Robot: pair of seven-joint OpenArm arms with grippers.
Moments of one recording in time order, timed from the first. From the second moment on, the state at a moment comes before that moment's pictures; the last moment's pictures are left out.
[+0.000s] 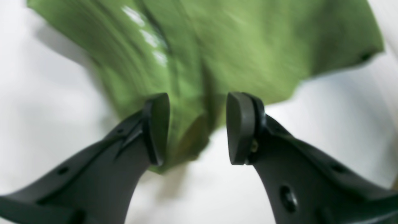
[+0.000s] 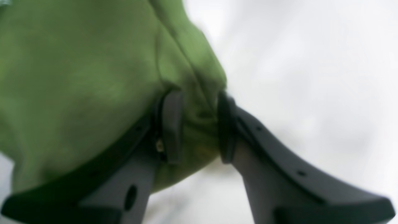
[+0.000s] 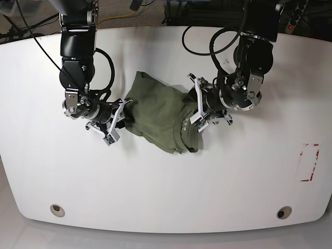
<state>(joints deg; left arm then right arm) -5.2 -9.3 12.2 92.6 -17.3 -36.4 55.5 11.9 10.8 3.7 69.5 13.9 40.9 -44.7</state>
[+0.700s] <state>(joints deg) -16.2 -22.6 10.2 79.8 -14.8 -36.7 45.9 3.3 9.0 -4.0 82.2 13.6 40.5 -47.7</state>
